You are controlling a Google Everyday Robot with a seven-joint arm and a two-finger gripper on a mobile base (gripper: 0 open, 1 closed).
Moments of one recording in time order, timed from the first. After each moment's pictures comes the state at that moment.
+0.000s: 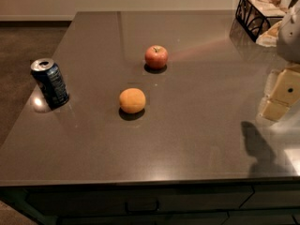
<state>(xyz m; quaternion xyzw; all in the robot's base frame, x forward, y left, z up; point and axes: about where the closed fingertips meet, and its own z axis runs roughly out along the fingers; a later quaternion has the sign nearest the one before) 0.438 -0.214 0.985 -0.60 0.78 -0.04 0.17</state>
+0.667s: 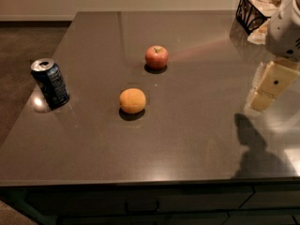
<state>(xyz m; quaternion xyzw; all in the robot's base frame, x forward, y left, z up) 0.460 -0.208 0.981 -0.59 0.78 -0.03 0.19</state>
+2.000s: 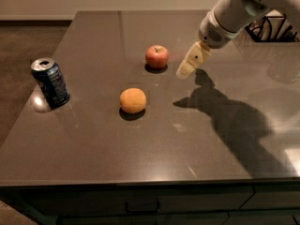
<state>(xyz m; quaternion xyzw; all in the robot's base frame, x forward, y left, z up) 0.641 -0.134 0.916 -0.50 0.82 0.04 0.27</state>
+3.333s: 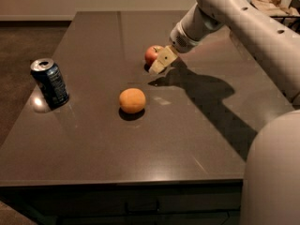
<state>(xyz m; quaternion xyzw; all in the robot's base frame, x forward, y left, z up) 0.723 -0.059 0.858 -0.48 0.82 0.12 0.29</state>
